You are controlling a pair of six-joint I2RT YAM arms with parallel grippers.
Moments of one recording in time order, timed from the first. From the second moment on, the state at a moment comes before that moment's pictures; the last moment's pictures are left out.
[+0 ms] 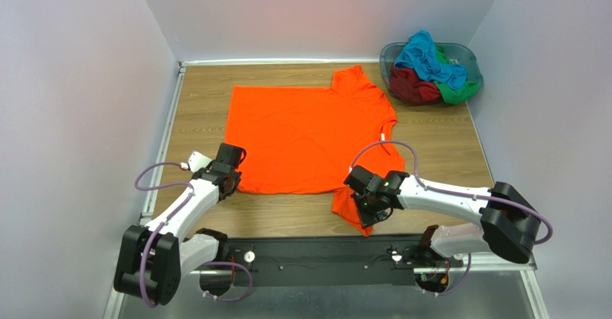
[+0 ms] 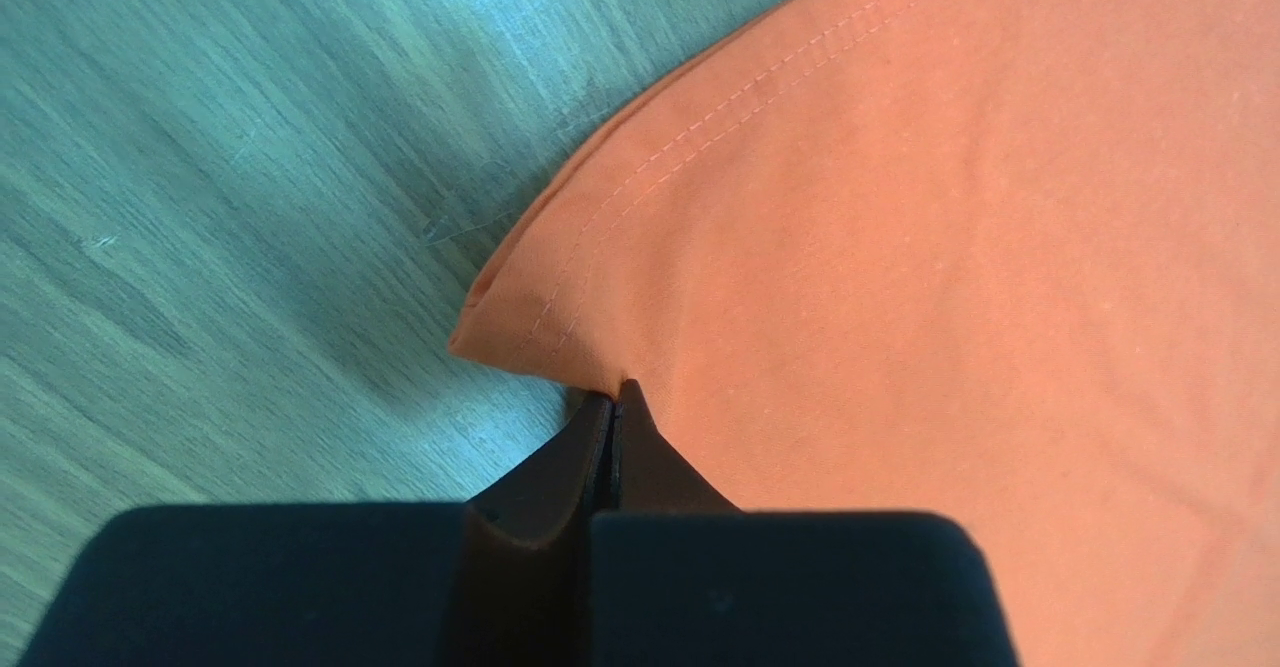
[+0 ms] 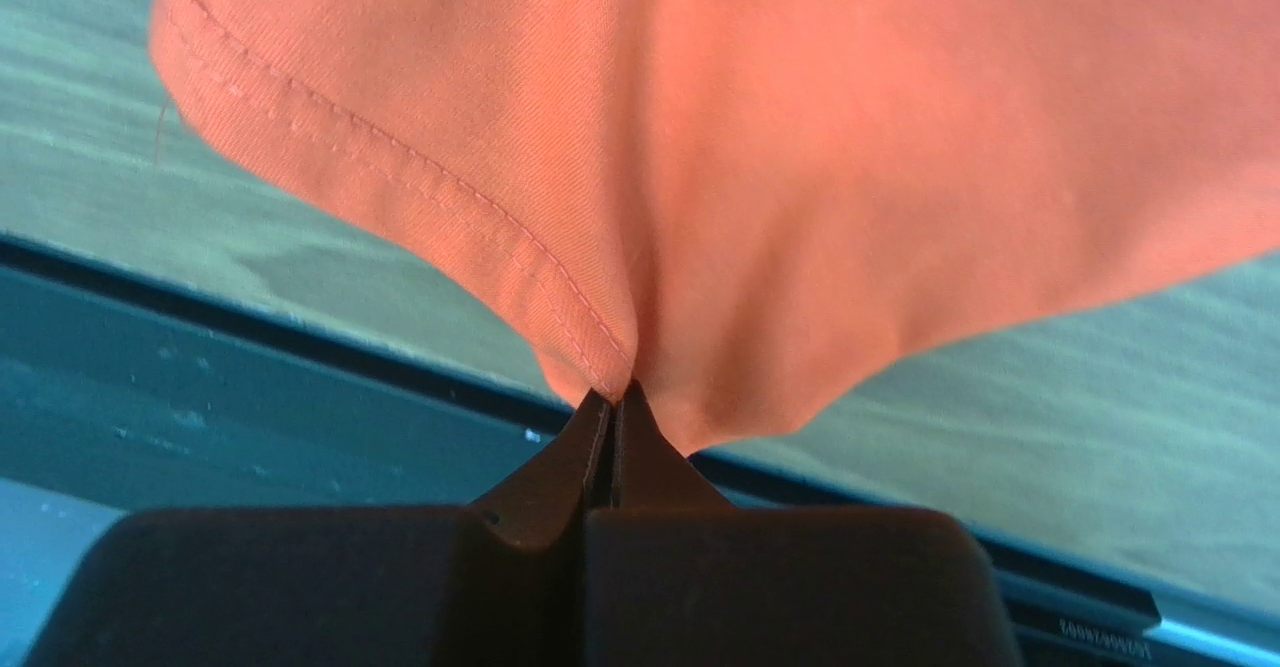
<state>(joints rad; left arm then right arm) -0.26 1.07 0.50 -0.55 -0.43 -1.31 0.96 1.31 0.66 -0.72 -0.02 0.64</state>
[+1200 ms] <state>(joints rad) -0.26 1.25 0.75 -0.51 -0.39 -1.20 0.72 1.48 1.15 -0.81 0.35 0.43</state>
